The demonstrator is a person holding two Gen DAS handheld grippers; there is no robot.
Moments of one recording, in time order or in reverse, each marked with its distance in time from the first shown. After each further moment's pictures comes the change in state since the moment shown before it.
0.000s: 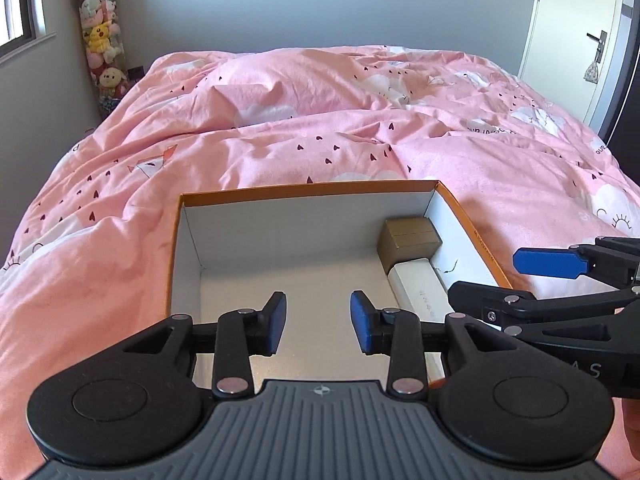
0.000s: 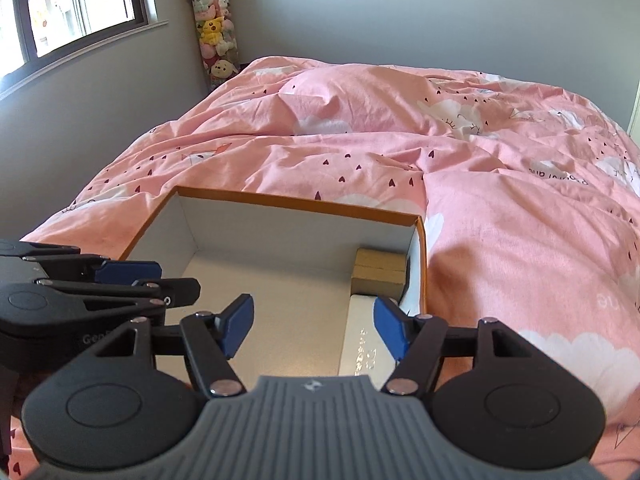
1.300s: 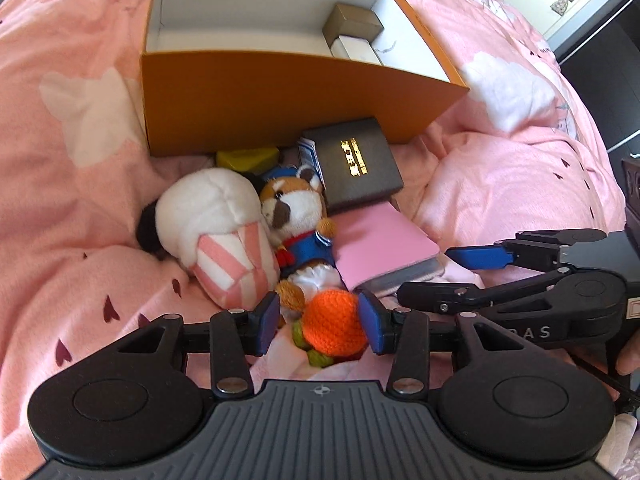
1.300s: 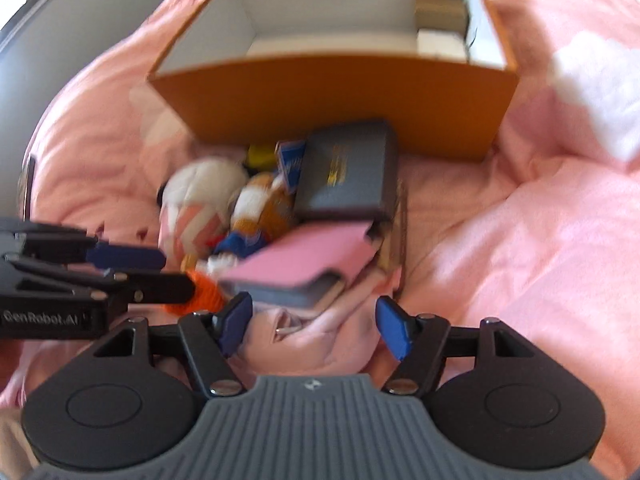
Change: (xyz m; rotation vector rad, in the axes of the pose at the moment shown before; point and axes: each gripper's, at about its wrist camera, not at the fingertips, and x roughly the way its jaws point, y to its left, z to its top) left arm -0.039 0.024 -0.134 -0.090 0.444 -0.298; right arm -0.020 0.035 -0.141 0.112 0.476 0.175
